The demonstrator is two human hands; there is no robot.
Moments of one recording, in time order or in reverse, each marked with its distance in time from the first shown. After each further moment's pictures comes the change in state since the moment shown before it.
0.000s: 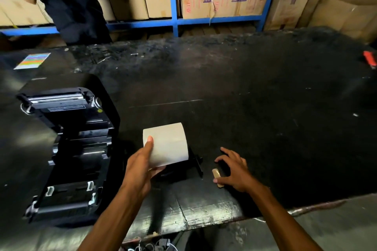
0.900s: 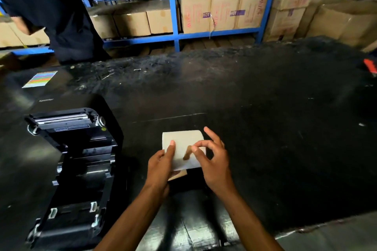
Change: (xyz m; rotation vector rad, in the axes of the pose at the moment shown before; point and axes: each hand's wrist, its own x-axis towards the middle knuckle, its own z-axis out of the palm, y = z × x) left_hand 0.009 0.010 0.044 0.166 -0.040 0.078; right_hand 0.003 -0.151 -0.038 0.791 0.587 -0.120
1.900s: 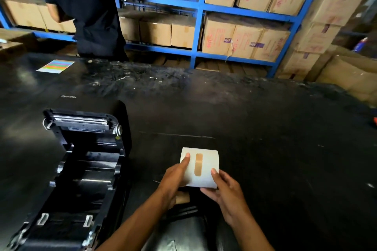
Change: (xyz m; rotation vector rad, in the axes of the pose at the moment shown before) left_hand 0.057 0.000 0.001 -0.013 -0.176 -0.248; right_hand 0.033 0.011 0.000 0.404 -0.114 0.643
